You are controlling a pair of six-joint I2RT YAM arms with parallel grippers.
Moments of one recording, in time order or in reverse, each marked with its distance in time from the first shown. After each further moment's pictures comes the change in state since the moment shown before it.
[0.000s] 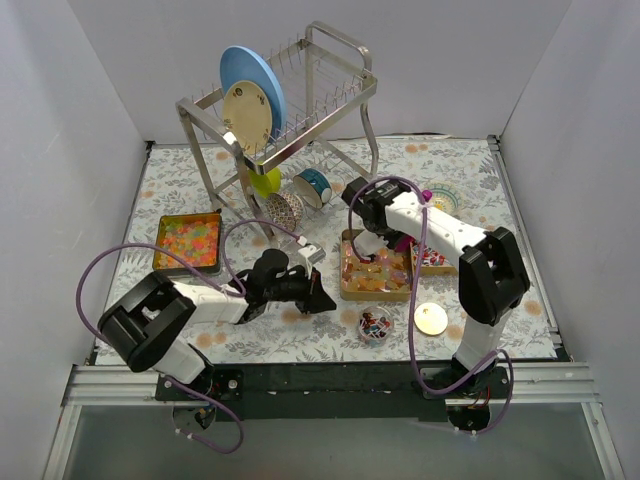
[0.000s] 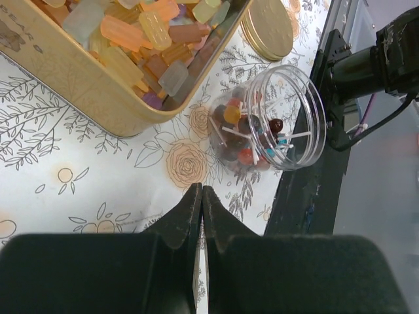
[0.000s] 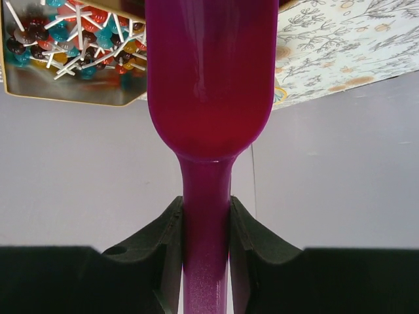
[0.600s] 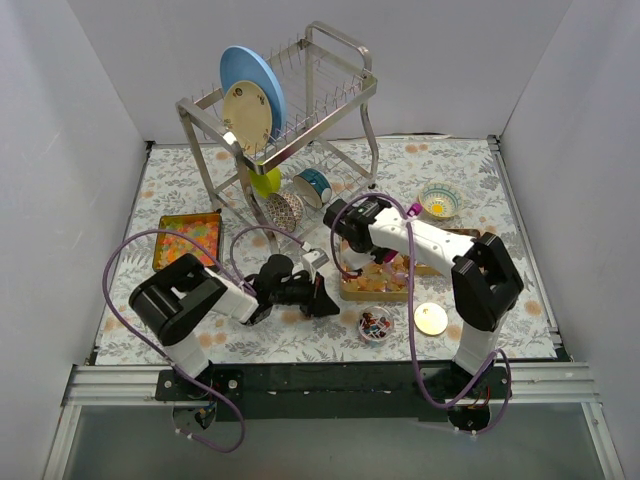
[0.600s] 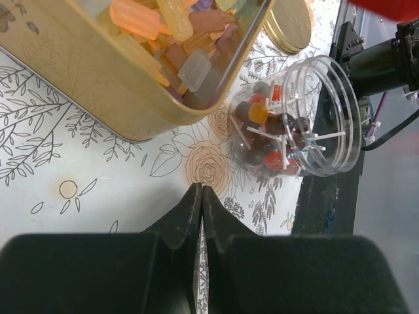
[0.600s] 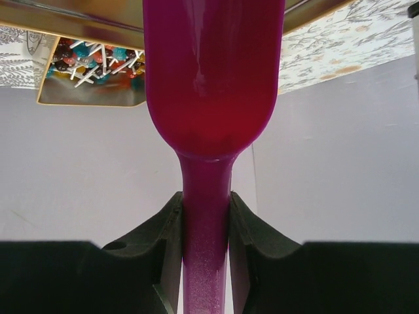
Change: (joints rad) left arm -0.006 0.205 -0.018 0.245 0.023 -0.028; right arm 0.163 0.011 -0.052 -0.043 0.061 0.198
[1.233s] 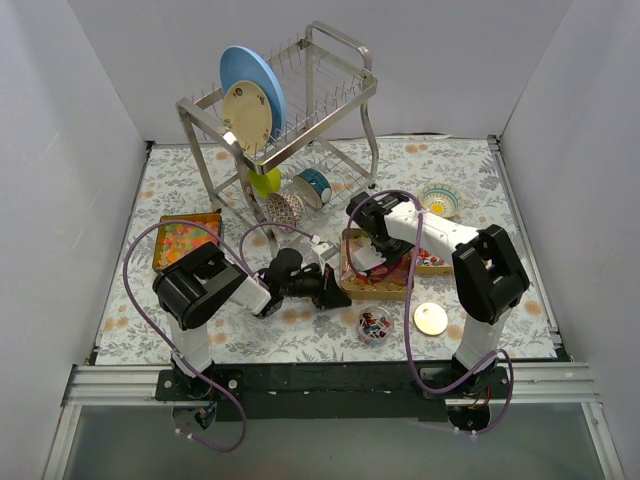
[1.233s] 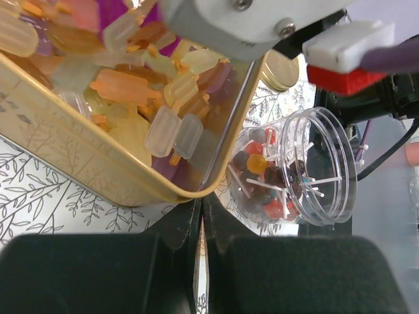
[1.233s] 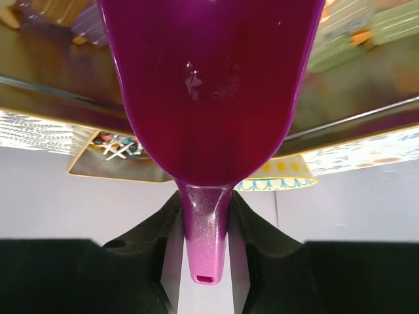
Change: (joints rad) left arm -0.003 0.164 0.103 0.145 0.023 -0.057; right arm -0.169 -0.005 -0.113 0.108 -0.257 -0.125
